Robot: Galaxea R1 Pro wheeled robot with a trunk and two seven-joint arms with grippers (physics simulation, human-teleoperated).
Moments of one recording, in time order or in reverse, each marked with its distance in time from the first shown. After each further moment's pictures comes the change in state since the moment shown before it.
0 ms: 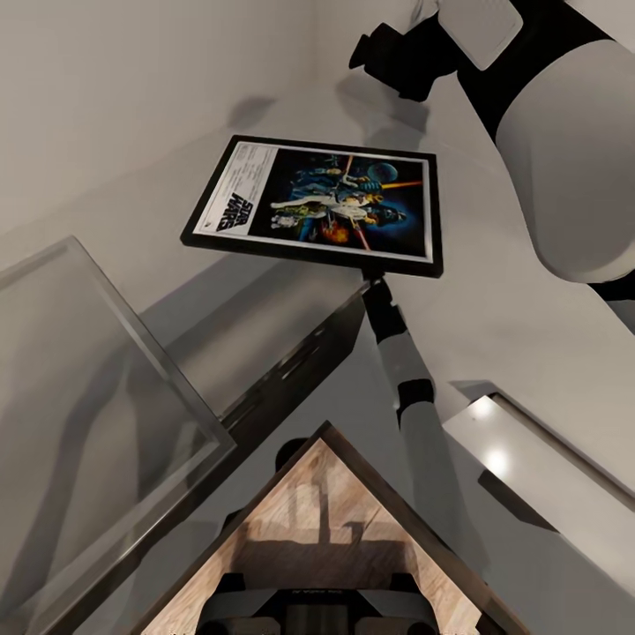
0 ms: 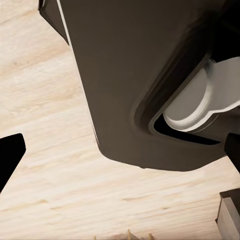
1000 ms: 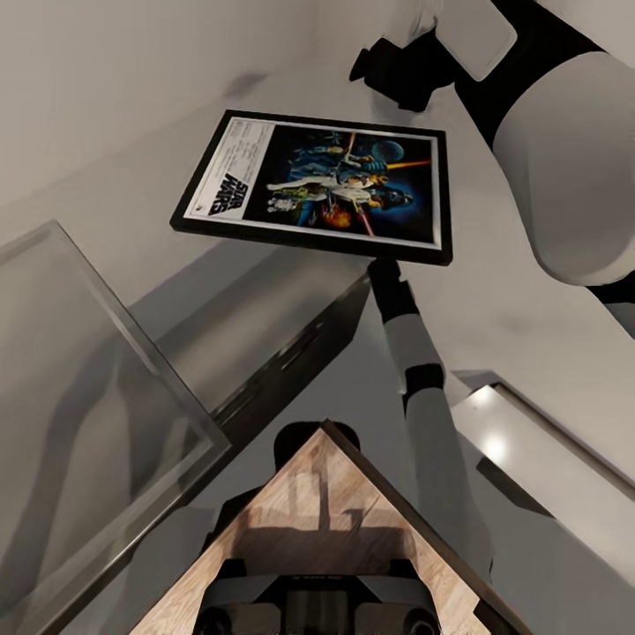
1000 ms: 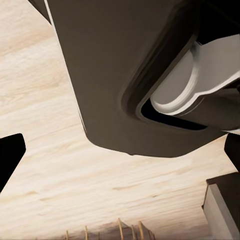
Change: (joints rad) left arm 0.000 0.000 0.000 0.000 -0.001 0.002 -0.069; right arm 0.009 -0.003 0.000 0.020 0.001 -0.003 0.001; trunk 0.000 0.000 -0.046
